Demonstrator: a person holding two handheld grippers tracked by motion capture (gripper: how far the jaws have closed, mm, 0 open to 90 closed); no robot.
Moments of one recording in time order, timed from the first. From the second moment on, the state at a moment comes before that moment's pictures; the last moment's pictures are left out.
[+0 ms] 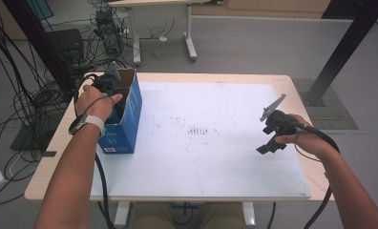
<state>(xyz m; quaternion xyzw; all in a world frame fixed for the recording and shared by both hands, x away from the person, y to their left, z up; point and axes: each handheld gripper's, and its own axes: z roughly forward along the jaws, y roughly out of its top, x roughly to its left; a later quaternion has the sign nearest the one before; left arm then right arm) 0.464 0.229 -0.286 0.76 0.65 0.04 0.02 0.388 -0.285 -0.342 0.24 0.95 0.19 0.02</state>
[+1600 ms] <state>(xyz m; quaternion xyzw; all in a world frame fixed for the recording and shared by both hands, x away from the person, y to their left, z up) 0.462 0.225 -0.244 0.79 0.61 0.08 0.05 0.388 -0.280 -0.343 0.24 0.95 0.19 0.01</state>
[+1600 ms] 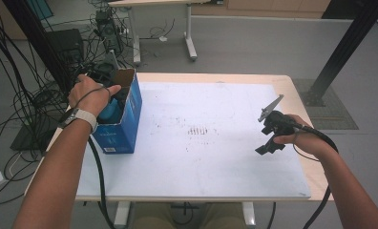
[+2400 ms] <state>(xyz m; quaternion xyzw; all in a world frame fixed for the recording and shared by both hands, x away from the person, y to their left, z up) 0.444 0.197 -0.153 0.84 0.52 0.08 0.14 0.390 -0.282 -0.333 0.25 0.95 0.18 0.01</state>
